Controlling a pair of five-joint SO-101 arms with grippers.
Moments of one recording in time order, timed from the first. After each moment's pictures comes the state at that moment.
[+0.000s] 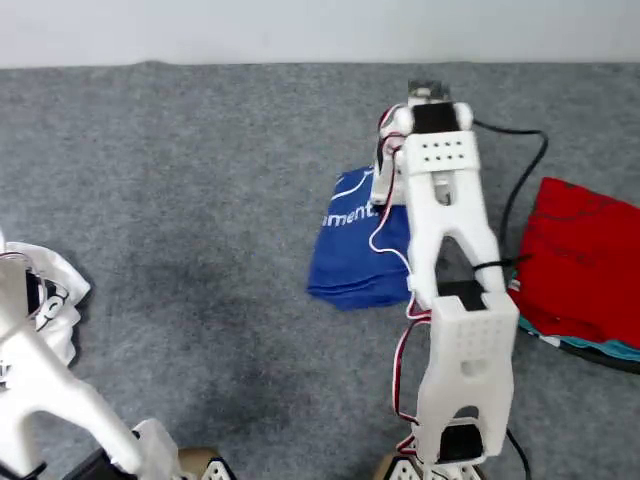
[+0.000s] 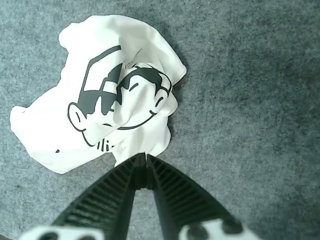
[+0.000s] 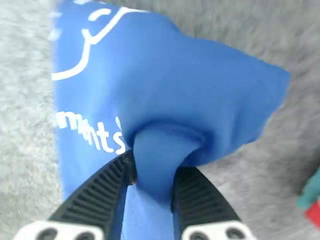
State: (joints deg) left arm -45.5 -25.6 10.5 98.5 -23.0; right arm -8.9 33.8 -43.6 100.5 -13.1
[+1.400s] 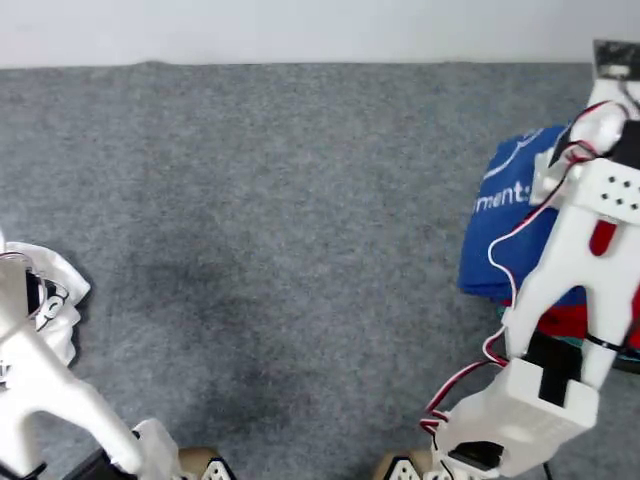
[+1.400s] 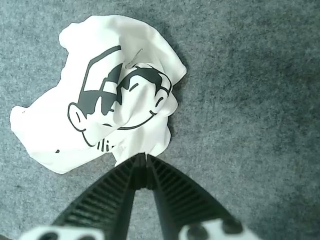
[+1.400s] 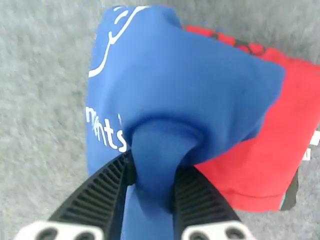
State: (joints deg) left arm -45.5 -25.6 10.5 98.5 -23.0; right arm 20.1 9.3 -33.4 100.4 12.2
